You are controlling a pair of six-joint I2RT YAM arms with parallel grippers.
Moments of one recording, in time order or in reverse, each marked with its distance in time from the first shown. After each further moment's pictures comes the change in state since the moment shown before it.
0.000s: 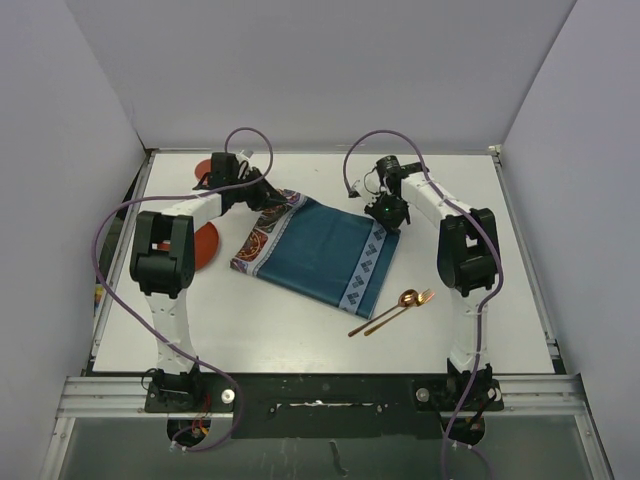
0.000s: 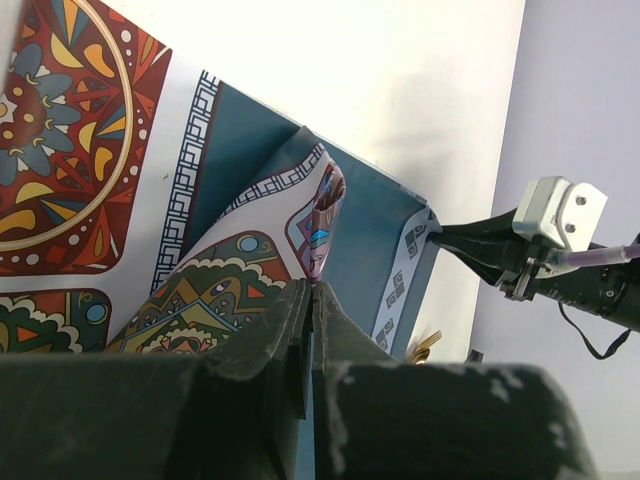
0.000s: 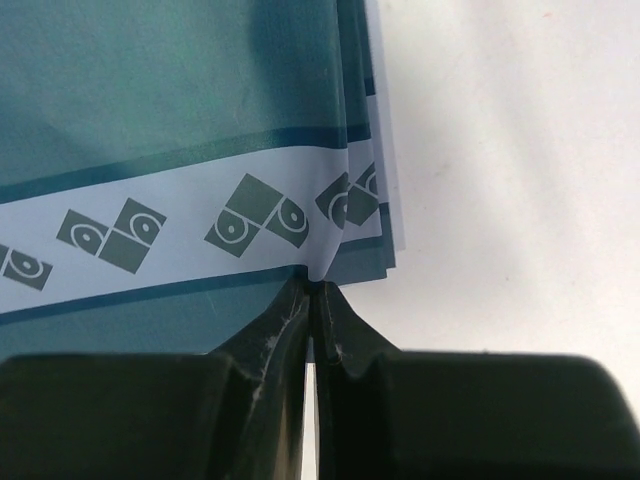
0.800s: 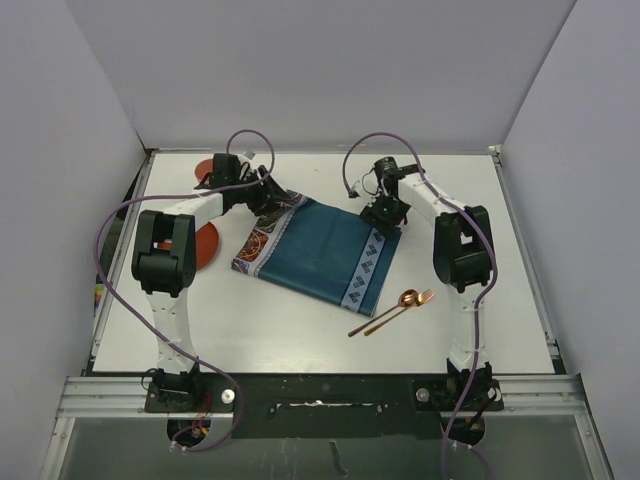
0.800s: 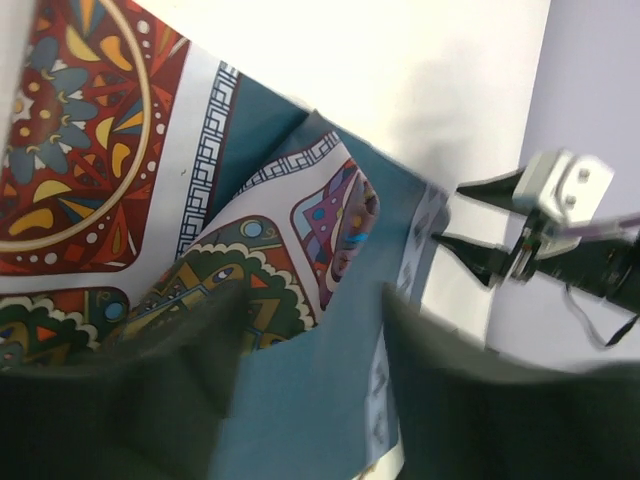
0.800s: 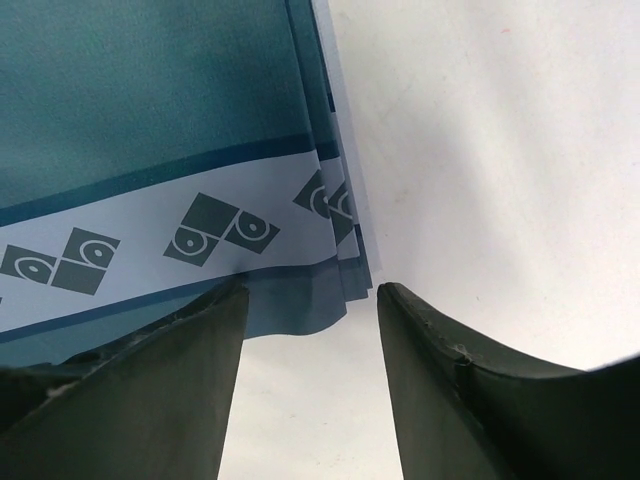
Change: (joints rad) left arm -0.003 0.018 0.006 -0.014 -0.003 0.020; right arm -0.001 0.061 0.030 0.053 0.068 -0.004
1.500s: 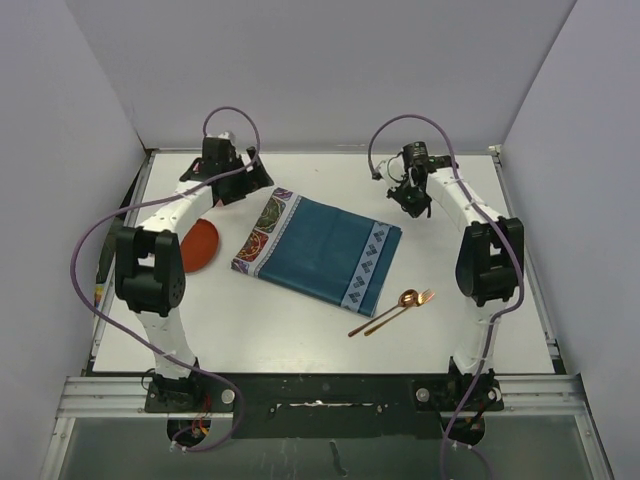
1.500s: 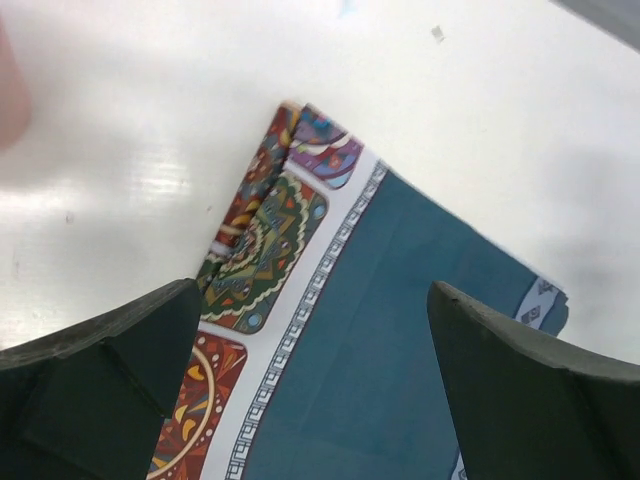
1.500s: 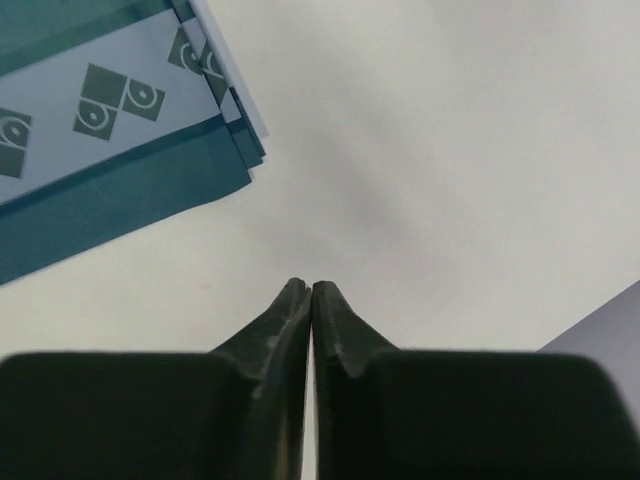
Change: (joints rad) left arm -0.014 -0.175 0.034 -0.263 -0.488 0.173; right arm -0.080 -0.196 -0.078 0.013 0.035 -0.014
